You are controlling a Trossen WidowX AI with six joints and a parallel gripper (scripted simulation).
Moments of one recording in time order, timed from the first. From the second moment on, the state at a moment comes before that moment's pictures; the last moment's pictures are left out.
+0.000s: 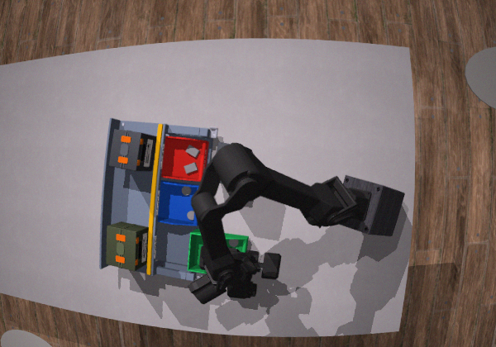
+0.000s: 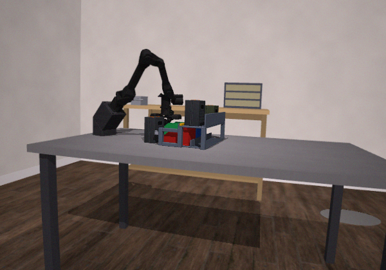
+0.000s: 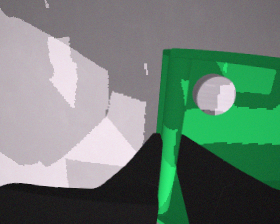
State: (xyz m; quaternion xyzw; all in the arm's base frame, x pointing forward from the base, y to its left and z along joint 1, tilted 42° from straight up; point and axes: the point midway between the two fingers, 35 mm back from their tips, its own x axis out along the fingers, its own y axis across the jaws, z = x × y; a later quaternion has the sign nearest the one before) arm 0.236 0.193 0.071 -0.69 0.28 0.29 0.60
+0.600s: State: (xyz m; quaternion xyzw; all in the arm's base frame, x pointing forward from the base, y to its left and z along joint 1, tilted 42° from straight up) arm 0.241 0.193 0.067 -0.69 0.28 0.29 0.60
